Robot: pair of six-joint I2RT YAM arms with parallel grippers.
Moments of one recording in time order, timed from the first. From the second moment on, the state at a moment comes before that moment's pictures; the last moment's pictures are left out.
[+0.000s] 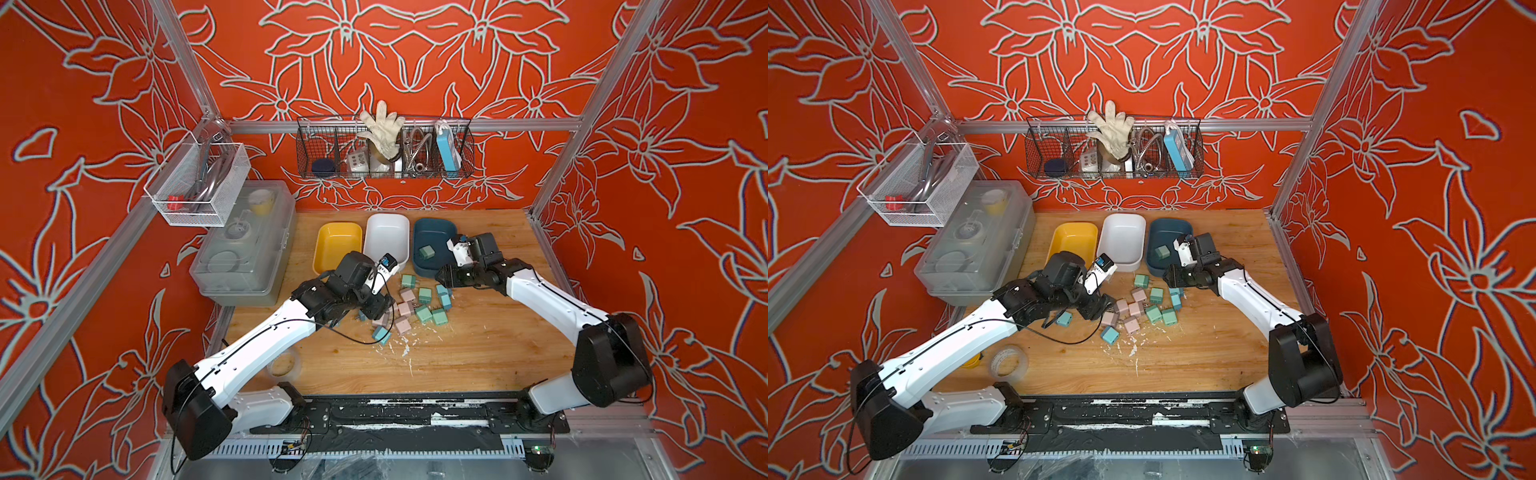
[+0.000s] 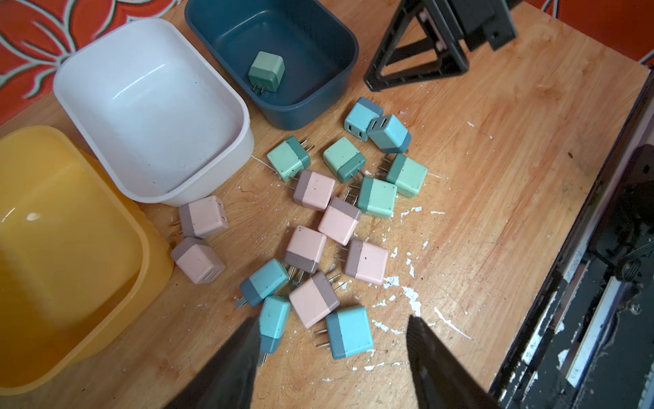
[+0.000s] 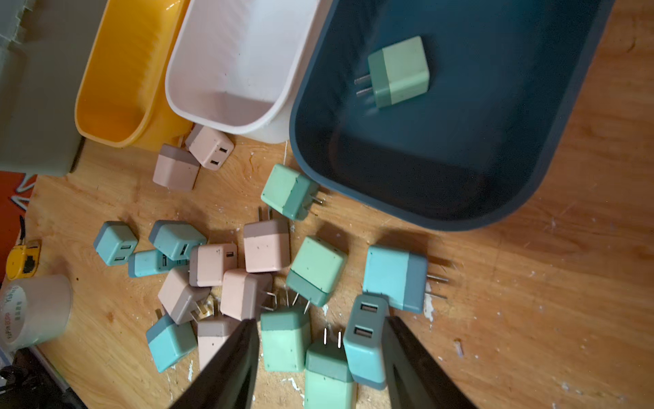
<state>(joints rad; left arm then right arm) -0.67 1.23 1.09 -0.65 0.10 0.06 0.40 1.47 1.04 -0.47 -0.28 0.24</state>
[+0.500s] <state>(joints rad) -0.82 1.65 1.27 -0.58 0.08 -0.04 0.39 1.32 0.93 -0.41 -0.14 0.24</state>
